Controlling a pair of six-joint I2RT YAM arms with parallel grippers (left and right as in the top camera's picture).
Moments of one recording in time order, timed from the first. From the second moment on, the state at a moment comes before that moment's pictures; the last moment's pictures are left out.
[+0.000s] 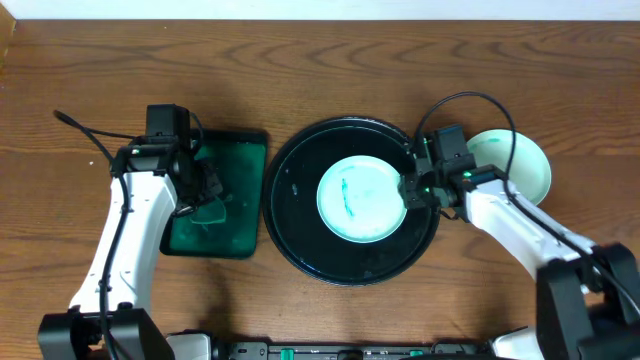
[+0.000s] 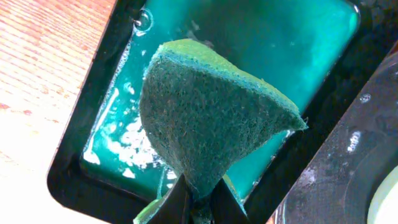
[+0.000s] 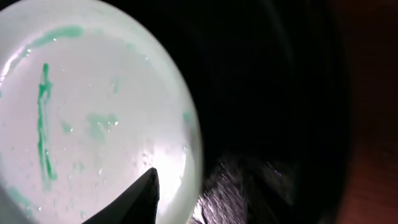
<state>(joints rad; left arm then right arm) 0.05 1.46 1.08 -0.97 0.00 -0.38 0.32 1.65 0.88 -0.40 -0.17 0.18</state>
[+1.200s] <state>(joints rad) 0.05 1.54 1.09 -0.99 0.06 -0.41 0.33 1.74 0.89 -0.35 -0.22 0.20</state>
